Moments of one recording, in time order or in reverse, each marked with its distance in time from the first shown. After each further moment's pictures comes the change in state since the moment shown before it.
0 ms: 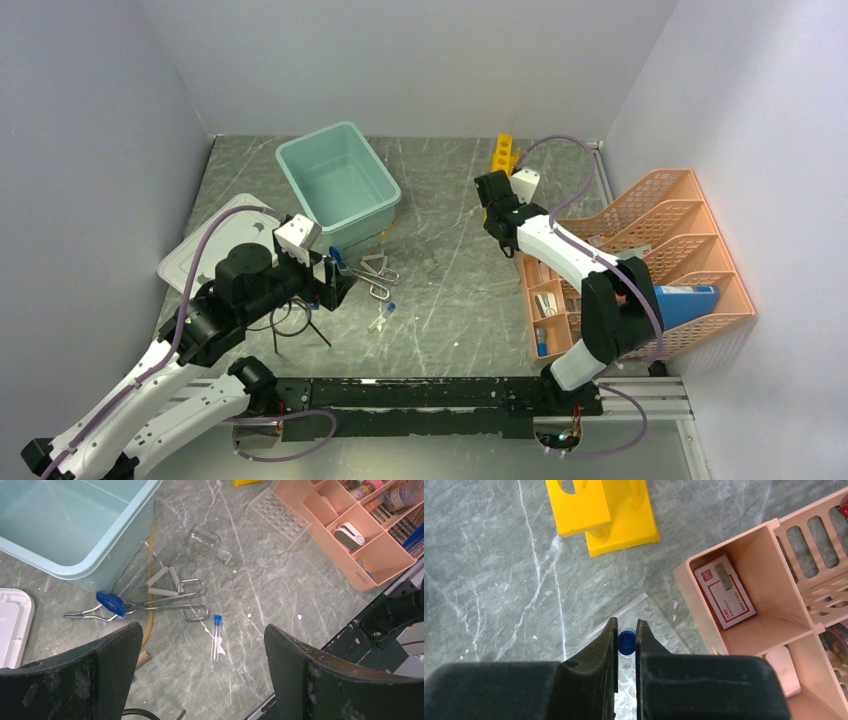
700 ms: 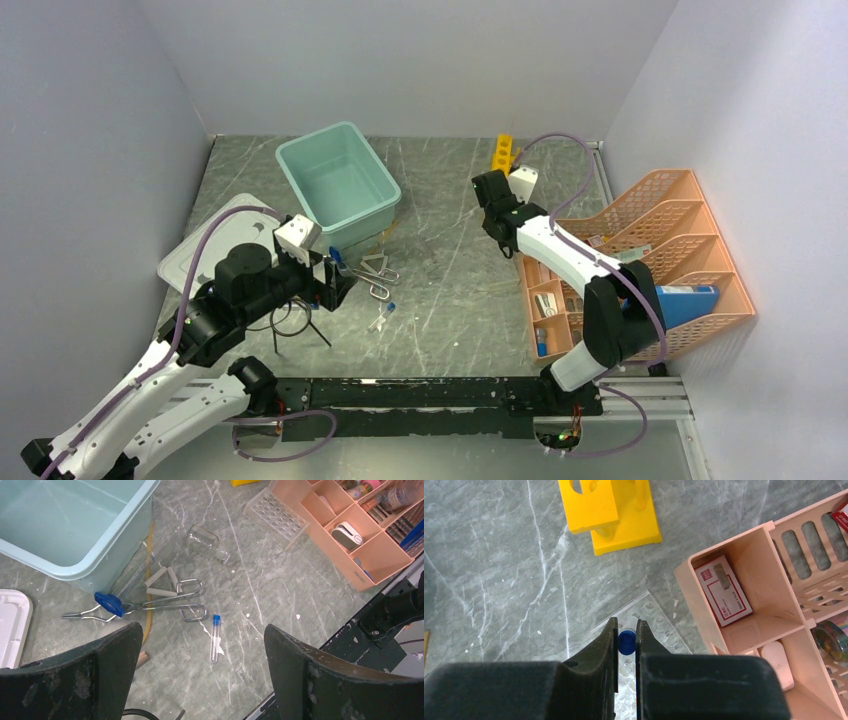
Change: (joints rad) left arm 0.000 -0.002 0.001 0.000 0.008 0.000; right arm 0.024 -0.022 0.010 -0.018 0.020 -0.011
